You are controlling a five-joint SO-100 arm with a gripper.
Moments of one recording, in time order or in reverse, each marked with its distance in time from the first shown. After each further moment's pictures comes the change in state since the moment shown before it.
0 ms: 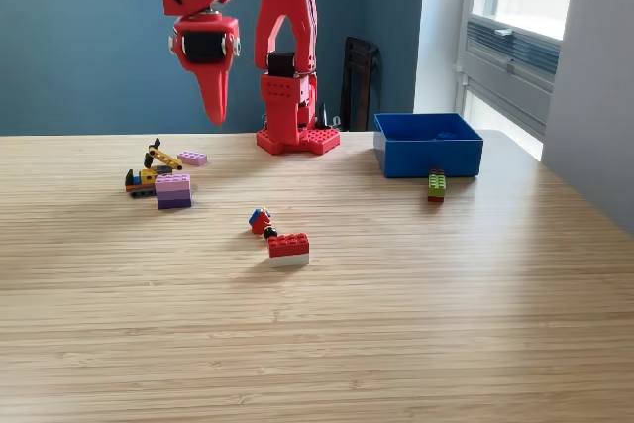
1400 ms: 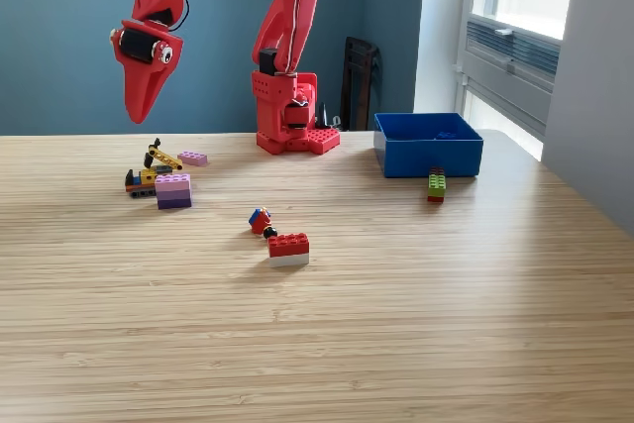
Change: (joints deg) arm 27.3 10.0 22.3 -31.1 -14.2
